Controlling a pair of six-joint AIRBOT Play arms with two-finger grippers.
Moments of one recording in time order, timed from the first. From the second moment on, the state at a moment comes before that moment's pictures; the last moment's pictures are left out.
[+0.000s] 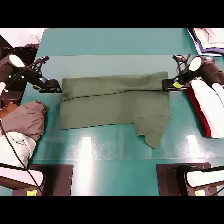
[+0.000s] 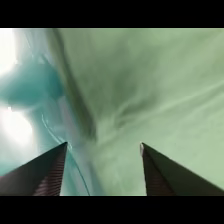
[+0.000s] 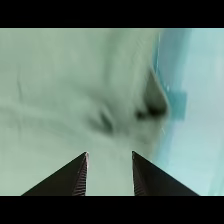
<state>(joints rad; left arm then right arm) 0.15 -1.62 1.47 1.20 -1.31 -1.26 -0.02 -1.56 1.41 -1.44 1.21 1.58</state>
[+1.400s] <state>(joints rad) 0.19 -1.24 0.70 0.93 -1.16 -1.21 -0.26 -1.12 0.99 -1.09 1.43 1.36</state>
